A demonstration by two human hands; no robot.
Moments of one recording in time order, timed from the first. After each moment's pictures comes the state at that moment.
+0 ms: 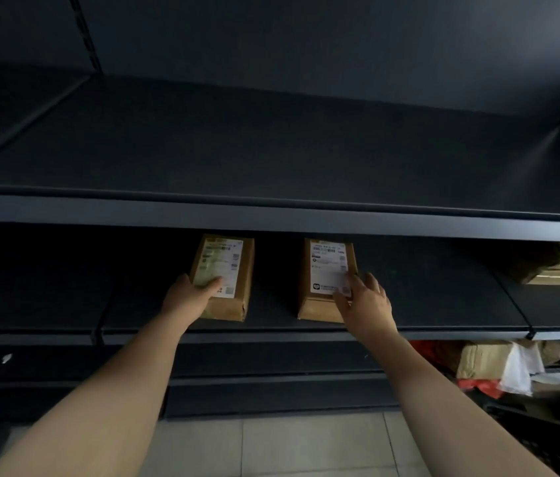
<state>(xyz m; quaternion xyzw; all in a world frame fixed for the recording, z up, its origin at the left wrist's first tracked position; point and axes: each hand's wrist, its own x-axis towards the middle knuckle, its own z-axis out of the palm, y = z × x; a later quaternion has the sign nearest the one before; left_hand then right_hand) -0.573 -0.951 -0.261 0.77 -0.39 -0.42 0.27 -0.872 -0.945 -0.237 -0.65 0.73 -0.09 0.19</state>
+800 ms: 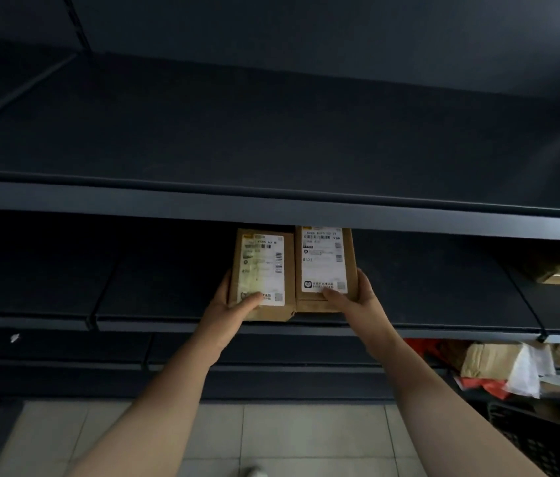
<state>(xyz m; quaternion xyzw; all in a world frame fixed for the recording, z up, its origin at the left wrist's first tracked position) -0.645 -0.912 -0.269 0.61 -0.40 -0.55 0.39 -0.881 -0.943 -0.253 -0.46 0.64 -0.33 0.53</state>
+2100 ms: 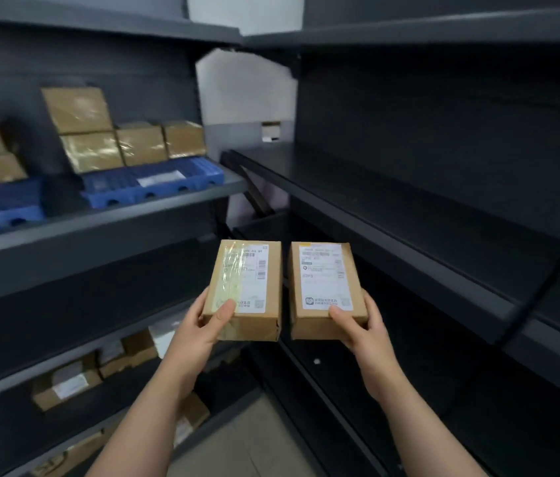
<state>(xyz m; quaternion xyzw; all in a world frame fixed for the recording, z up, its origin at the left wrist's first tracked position) -0.239 -0.524 -0.103 0.67 -0.12 -0.19 0.70 -0.359 -0.754 -0.120 -0.64 0.22 -0.21 0.70</state>
